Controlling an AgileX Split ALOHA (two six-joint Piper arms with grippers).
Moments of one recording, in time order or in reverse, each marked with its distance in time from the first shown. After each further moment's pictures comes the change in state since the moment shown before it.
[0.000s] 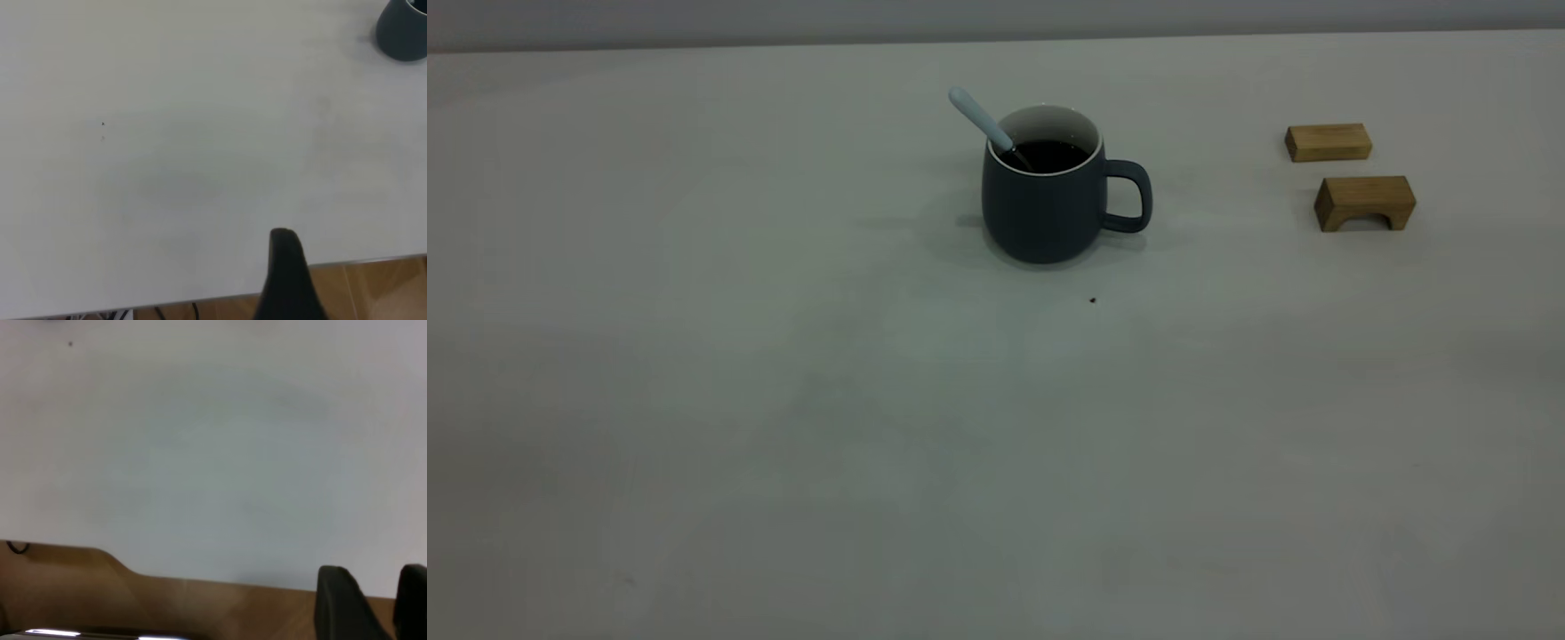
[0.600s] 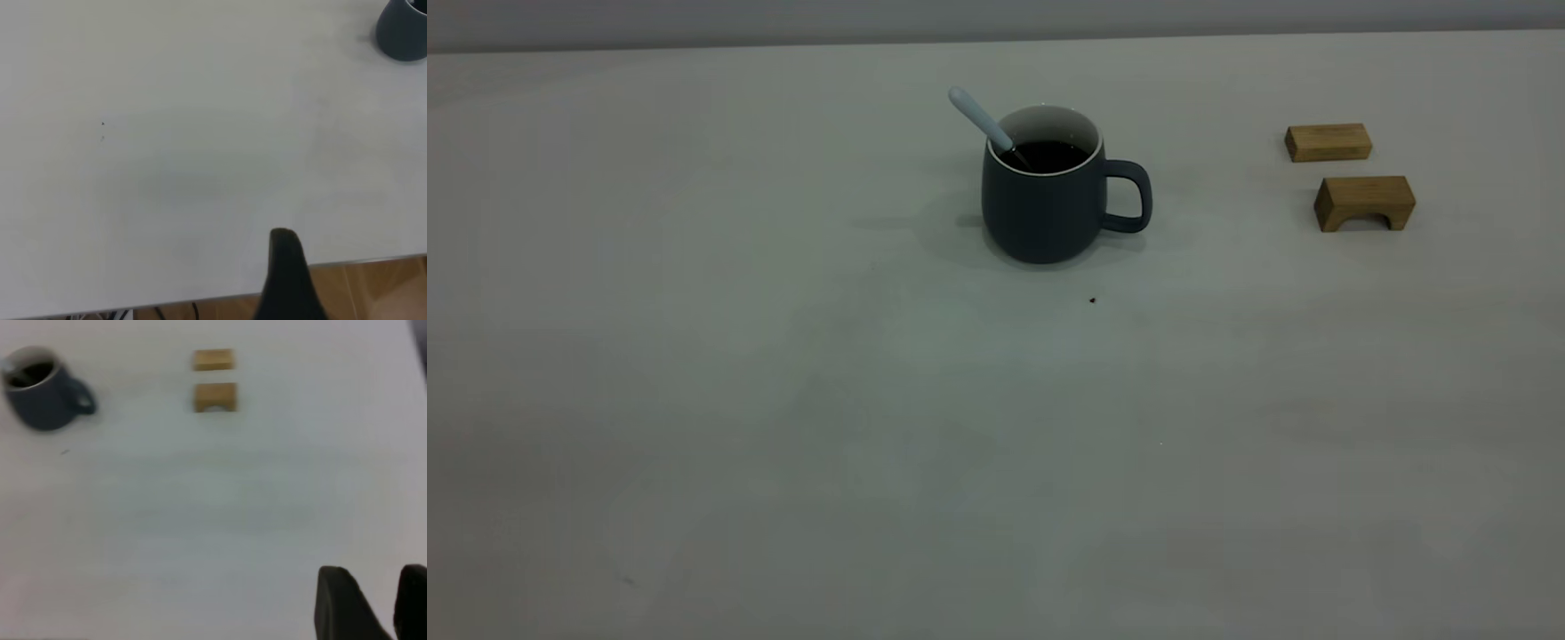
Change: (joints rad) left arm 0.000 0.000 0.000 0.000 0.000 0.000; right arm -0.127 -0.369 0.016 -0.008 0.063 0.000
